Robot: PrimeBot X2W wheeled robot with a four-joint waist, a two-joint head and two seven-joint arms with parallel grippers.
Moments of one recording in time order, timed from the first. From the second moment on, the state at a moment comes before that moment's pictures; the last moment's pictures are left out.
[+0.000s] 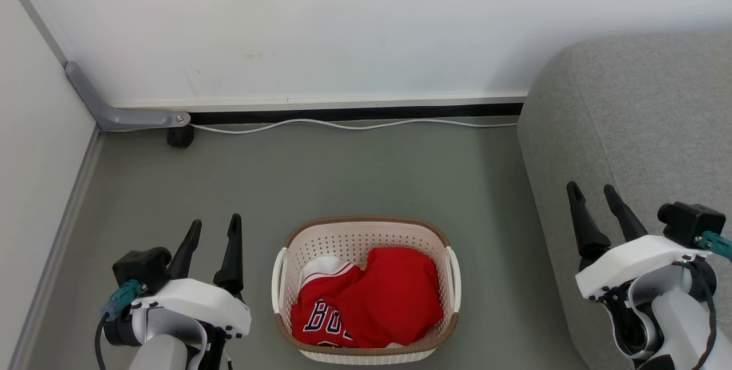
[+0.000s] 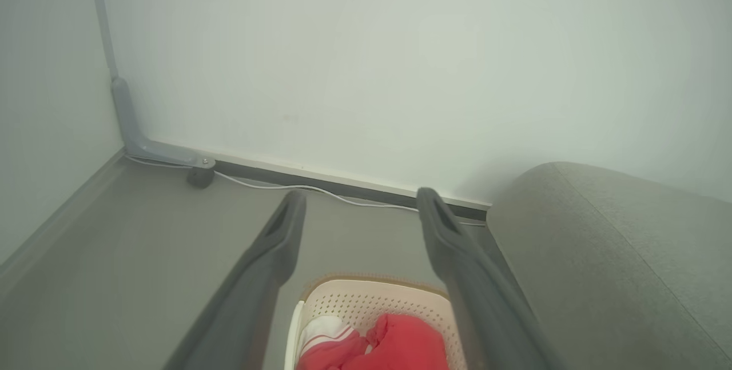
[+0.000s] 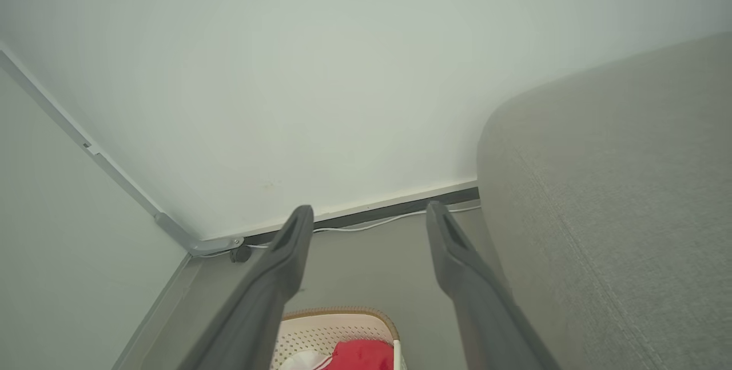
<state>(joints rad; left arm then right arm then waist) -0.21 0.04 -0.06 0.47 -0.41 -0.08 -0.17 -0.34 -0.18 0.20 0.53 0.62 0.13 -0.17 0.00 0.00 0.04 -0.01</state>
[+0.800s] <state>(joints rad) -0.26 0.04 -0.05 0.51 -0.14 -0.05 -0.24 -0.43 -0.21 0.21 0.59 0.37 0.13 -0.24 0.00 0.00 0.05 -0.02</state>
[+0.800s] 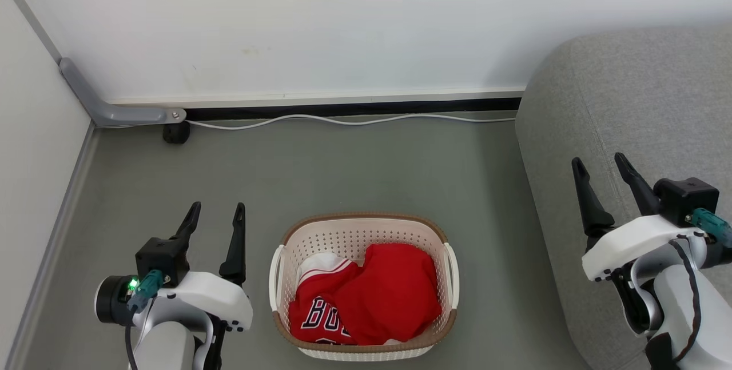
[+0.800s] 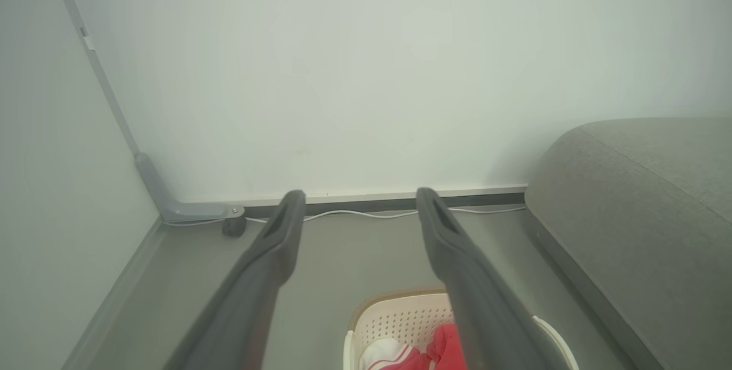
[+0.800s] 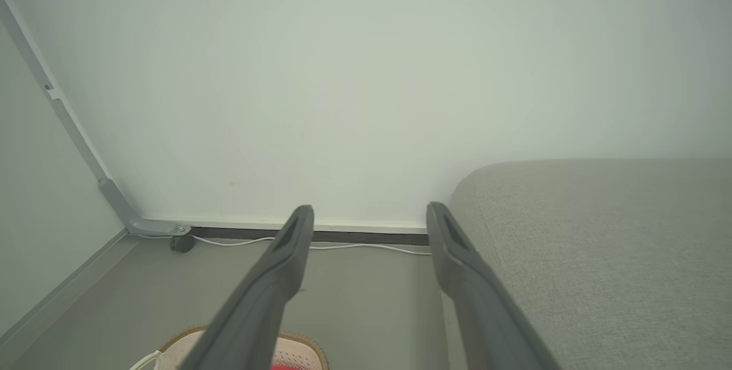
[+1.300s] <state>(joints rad) -0.27 0.04 -0.05 0.52 -0.12 -0.03 -0.25 -0.44 -0.21 0.19 0.60 0.34 0.13 -0.25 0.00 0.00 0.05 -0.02</state>
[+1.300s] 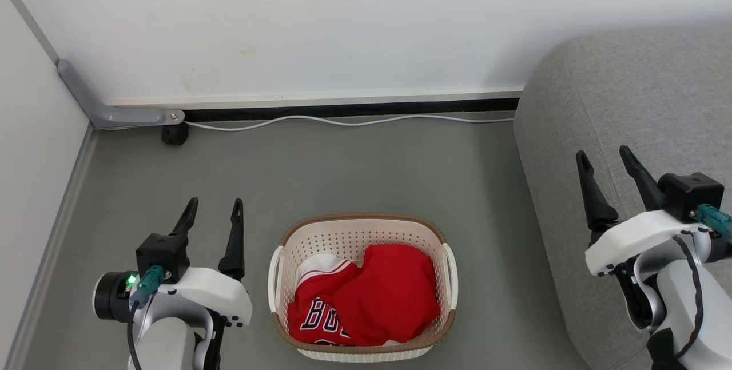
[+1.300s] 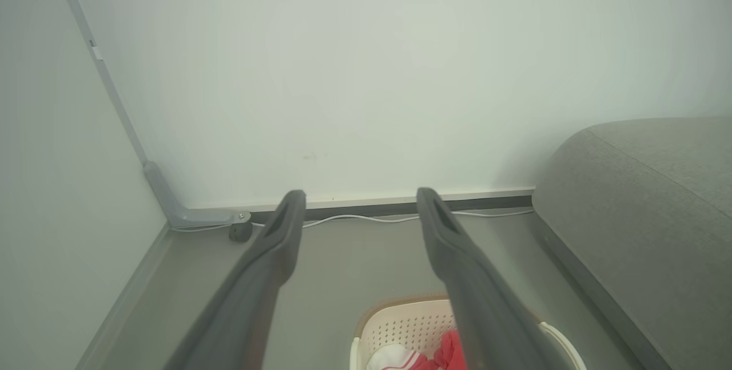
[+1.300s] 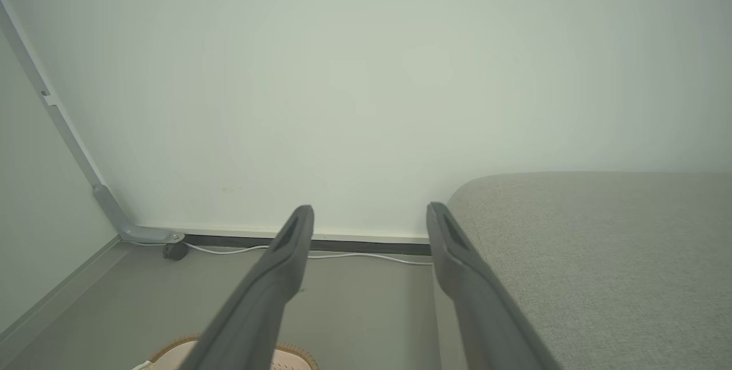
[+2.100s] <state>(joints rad) -0.32 0.04 -0.19 0.50 -0.22 0.01 -0.25 -0.50 -0.23 0.16 0.40 0.34 0.13 -0.25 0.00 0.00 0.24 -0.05</state>
